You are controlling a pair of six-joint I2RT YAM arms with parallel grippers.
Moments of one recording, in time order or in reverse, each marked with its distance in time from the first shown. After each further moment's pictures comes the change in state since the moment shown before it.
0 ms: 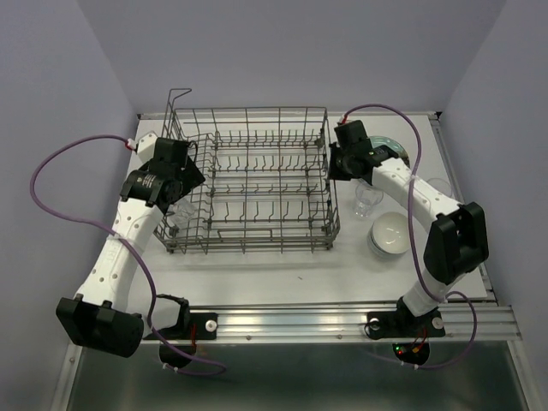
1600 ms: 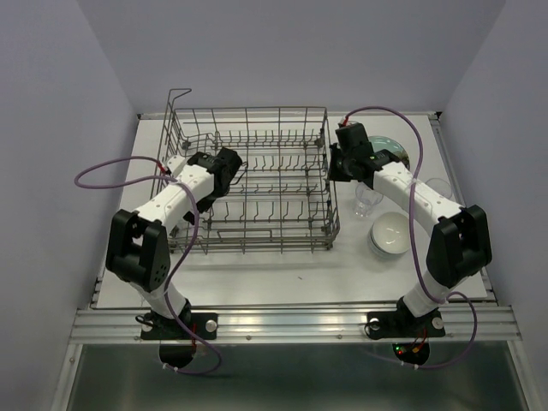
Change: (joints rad) left arm -0.190 0.431 0.021 -0.256 -0.325 -0.740; right arm 0.007 -0.026 -0.053 0.069 -0.035 0.014
